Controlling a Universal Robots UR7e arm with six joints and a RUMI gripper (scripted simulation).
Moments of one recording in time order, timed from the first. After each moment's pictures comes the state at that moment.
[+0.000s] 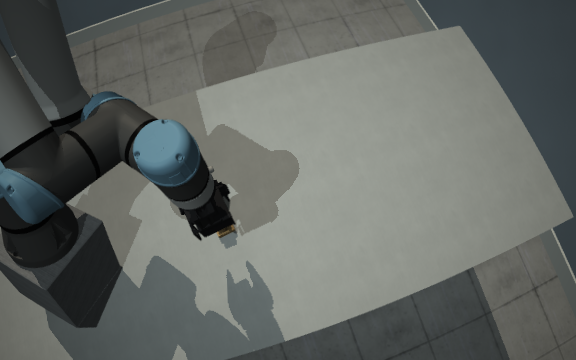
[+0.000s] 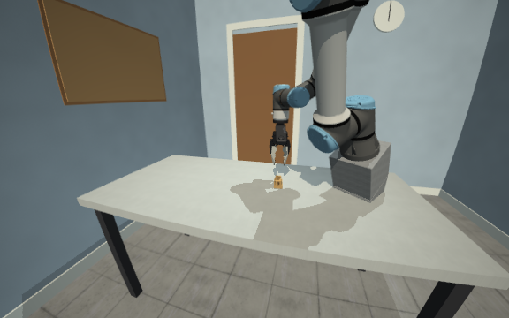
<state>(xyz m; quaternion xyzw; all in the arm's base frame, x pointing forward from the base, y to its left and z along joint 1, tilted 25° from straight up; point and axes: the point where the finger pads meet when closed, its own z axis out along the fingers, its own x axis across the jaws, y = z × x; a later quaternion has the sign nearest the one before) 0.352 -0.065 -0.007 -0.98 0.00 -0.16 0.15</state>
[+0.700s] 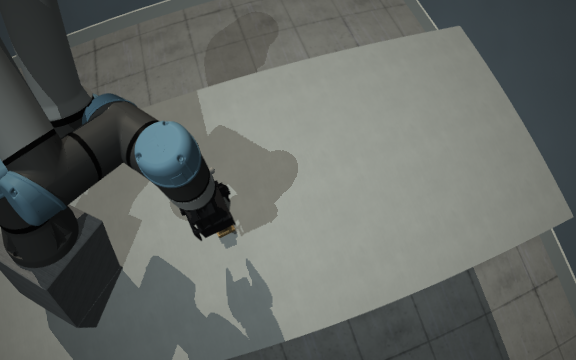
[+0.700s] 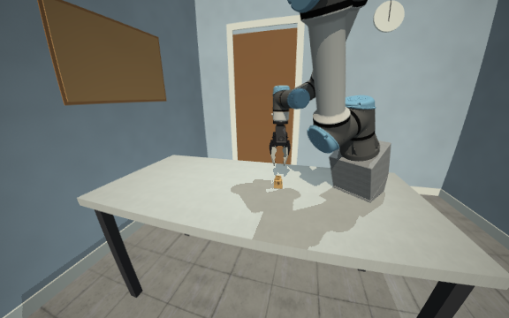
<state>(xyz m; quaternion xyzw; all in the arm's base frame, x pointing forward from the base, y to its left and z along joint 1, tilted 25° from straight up) 0.353 -0.064 -0.011 -0.98 0.00 -0.16 0.15</state>
